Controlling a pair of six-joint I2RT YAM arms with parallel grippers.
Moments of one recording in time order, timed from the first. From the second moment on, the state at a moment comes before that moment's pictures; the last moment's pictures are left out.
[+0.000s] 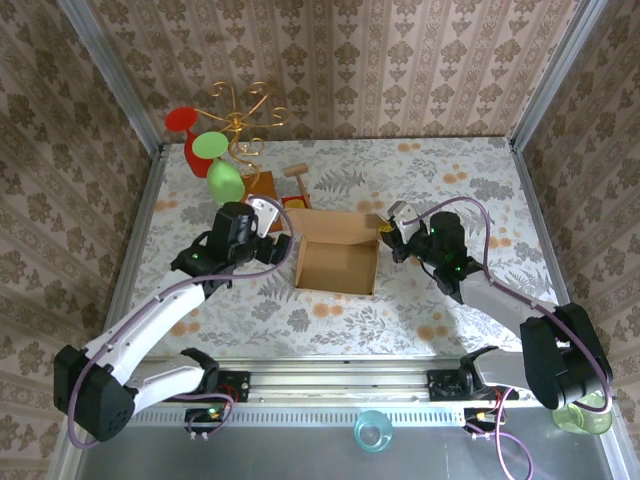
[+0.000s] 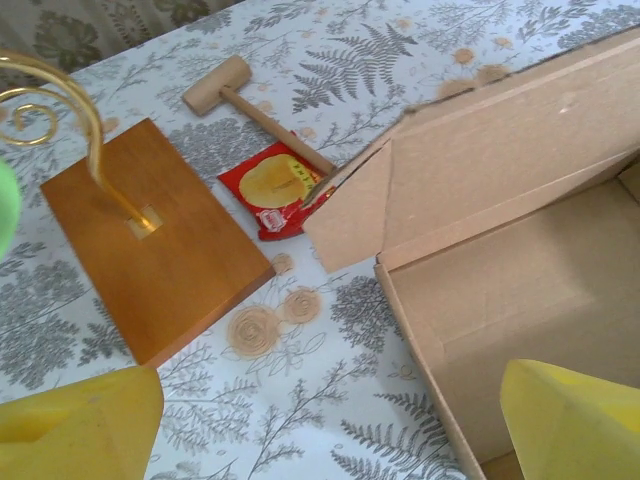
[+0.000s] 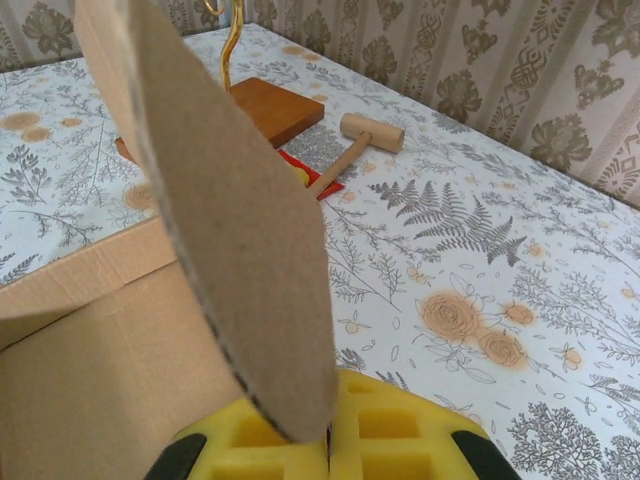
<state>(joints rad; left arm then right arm) -0.59 1.09 0.87 -0.40 -0.07 0.05 0.30 1.26 0.54 0.37 -0.38 -0.25</state>
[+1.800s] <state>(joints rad) -0.57 1.47 0.94 -0.08 0.08 -0.07 0.31 1.35 0.60 0.35 -0.31 -0.13</state>
